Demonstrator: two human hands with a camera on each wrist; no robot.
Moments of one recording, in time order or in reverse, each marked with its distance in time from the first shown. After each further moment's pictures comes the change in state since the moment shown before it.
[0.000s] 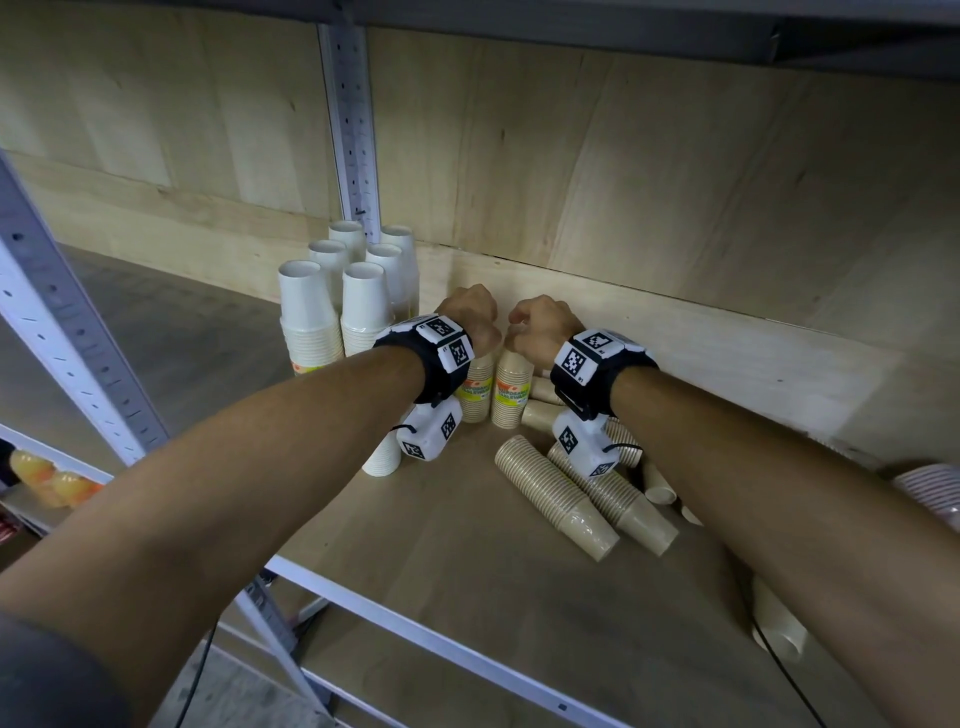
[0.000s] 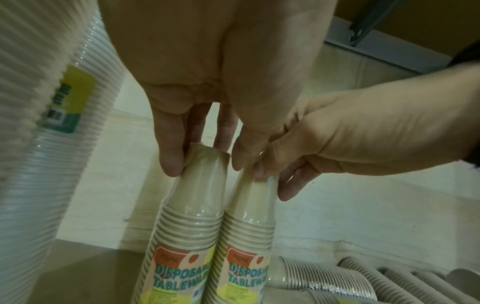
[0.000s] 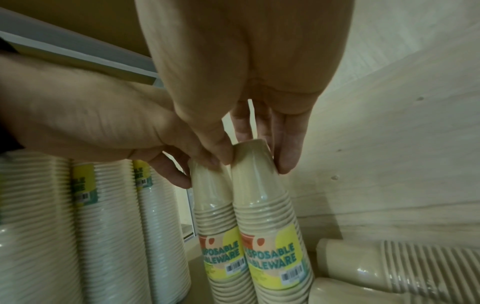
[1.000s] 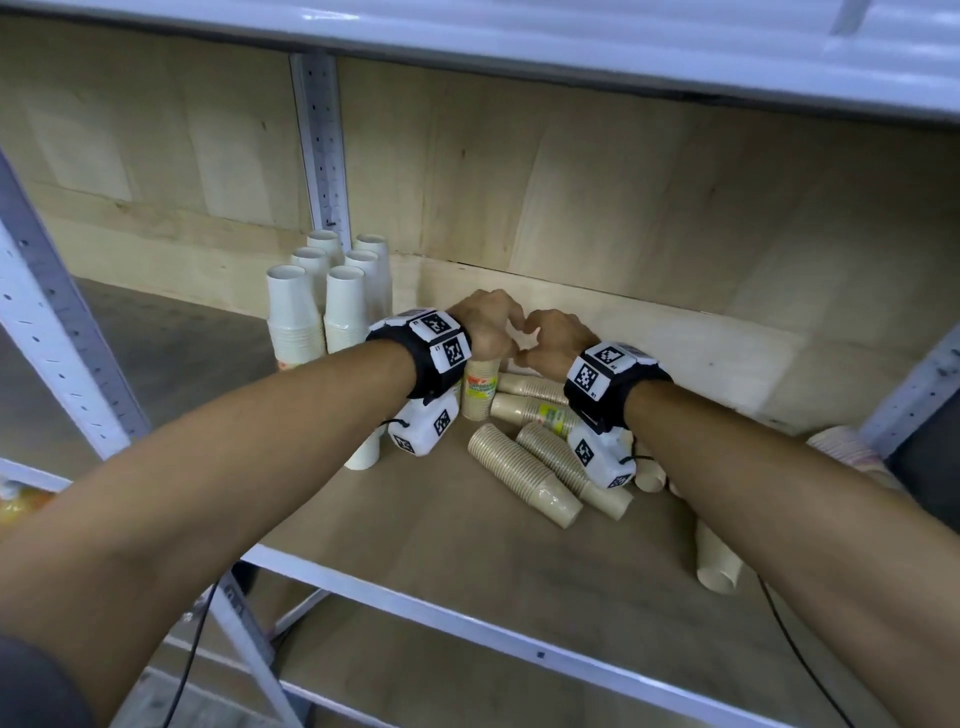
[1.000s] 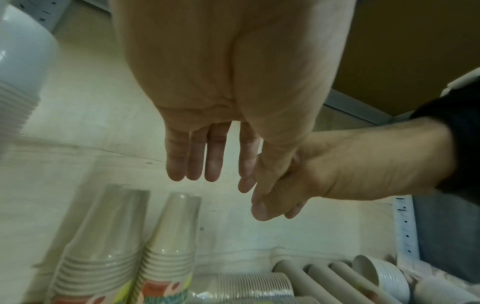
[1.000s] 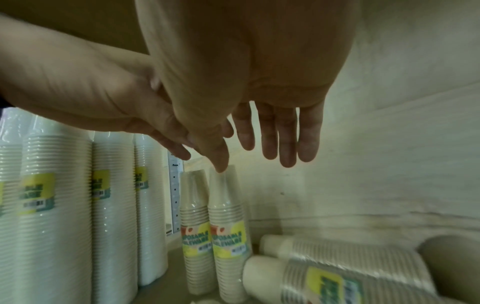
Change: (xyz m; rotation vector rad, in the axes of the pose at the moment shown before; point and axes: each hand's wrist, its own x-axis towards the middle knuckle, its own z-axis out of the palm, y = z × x) left_hand -0.068 0.049 -0.029 -0.036 -0.119 0.337; right_hand -0.062 0.027 -0.037 -0.151 0.009 0.063
